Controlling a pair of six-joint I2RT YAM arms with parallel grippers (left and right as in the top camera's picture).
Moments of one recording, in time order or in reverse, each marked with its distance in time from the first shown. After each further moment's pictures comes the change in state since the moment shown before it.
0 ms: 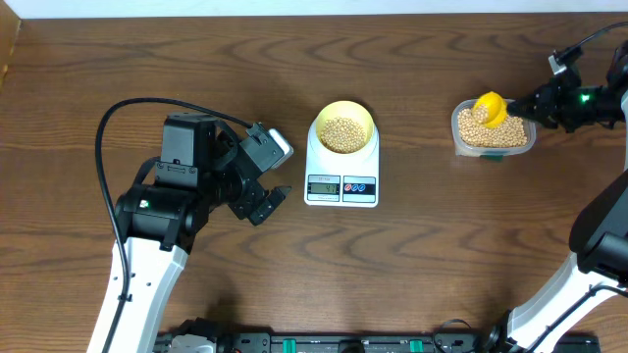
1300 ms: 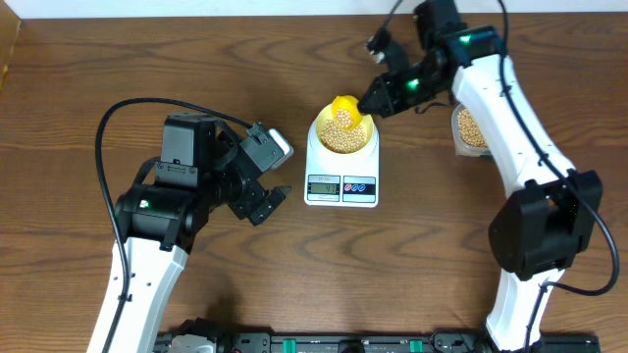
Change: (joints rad) left arm 0.000 0.000 0.000 0.000 0.000 0.000; right arm 0.693 0.000 0.144 0.129 0.196 0.097
